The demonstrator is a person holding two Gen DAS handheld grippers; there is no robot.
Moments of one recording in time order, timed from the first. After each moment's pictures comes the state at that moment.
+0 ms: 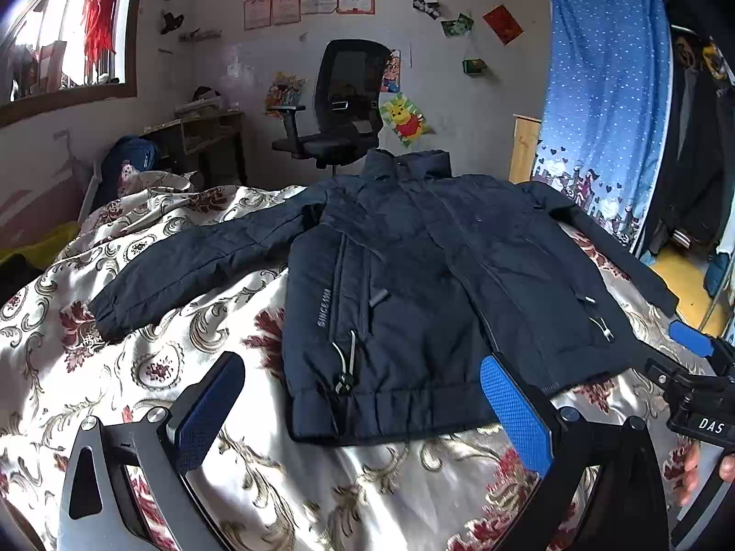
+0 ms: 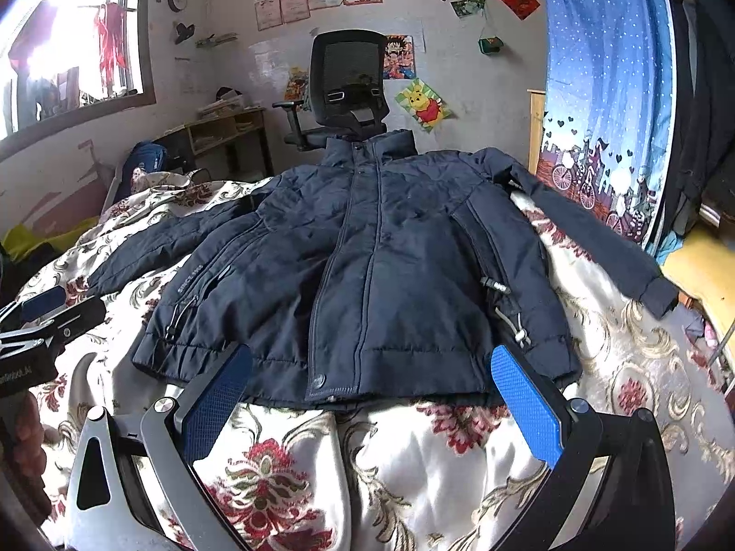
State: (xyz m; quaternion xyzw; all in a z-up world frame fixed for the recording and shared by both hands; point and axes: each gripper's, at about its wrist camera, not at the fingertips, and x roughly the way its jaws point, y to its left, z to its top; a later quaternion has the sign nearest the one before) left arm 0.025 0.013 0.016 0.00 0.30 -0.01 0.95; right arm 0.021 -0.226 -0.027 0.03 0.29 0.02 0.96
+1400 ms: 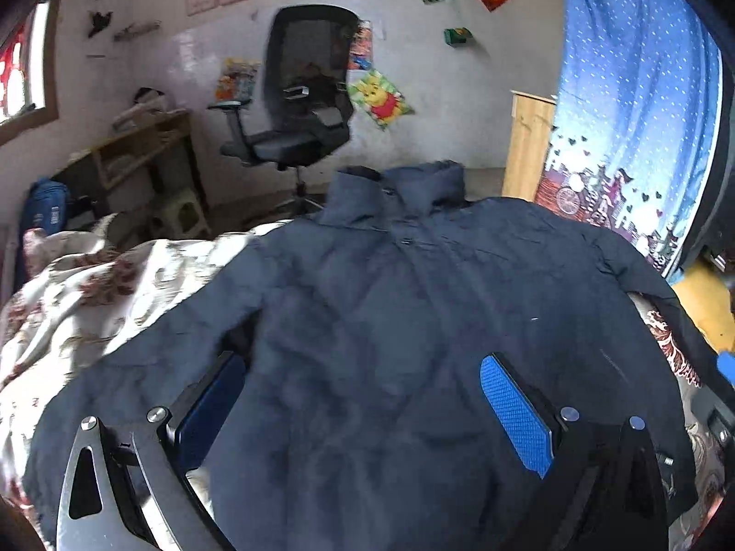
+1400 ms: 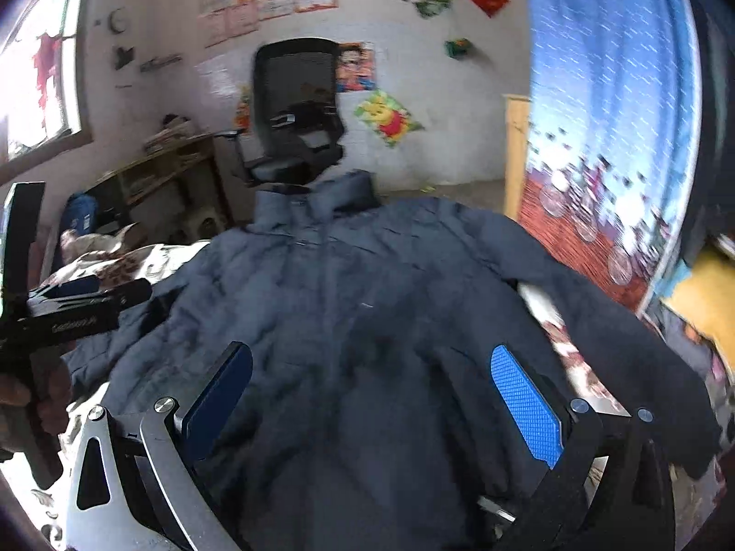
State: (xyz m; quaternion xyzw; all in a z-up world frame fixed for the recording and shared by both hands) left arm 0.340 -0.035 0.020 0.04 0.33 -0.05 0.94; right arm 0.226 -0.281 -0.007 0.09 0.29 -0.05 0.95
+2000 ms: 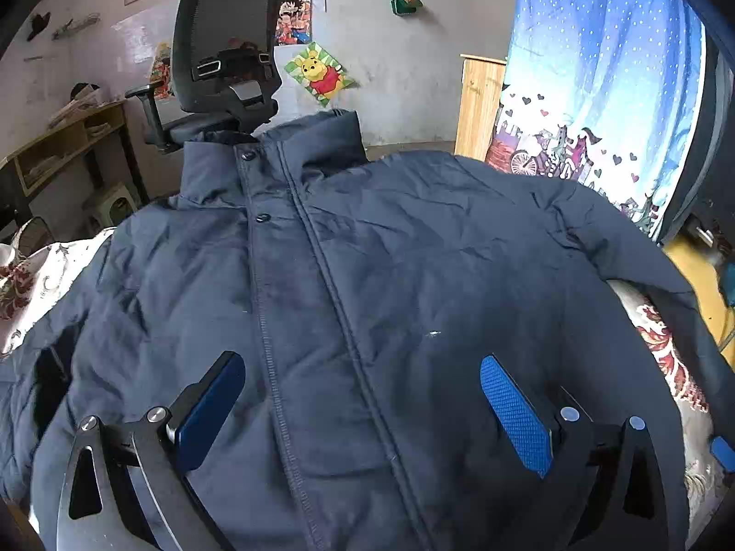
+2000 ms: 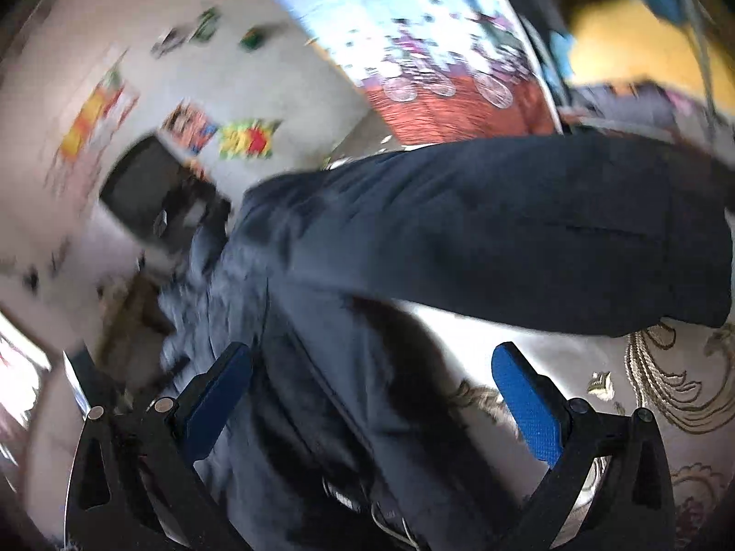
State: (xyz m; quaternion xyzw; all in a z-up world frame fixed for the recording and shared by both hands) left arm 0.402 -0.167 -0.052 0.05 0.37 -0.11 0.92; right arm 0.187 -0.451 -0.118 0.44 0.27 -0.14 0.85
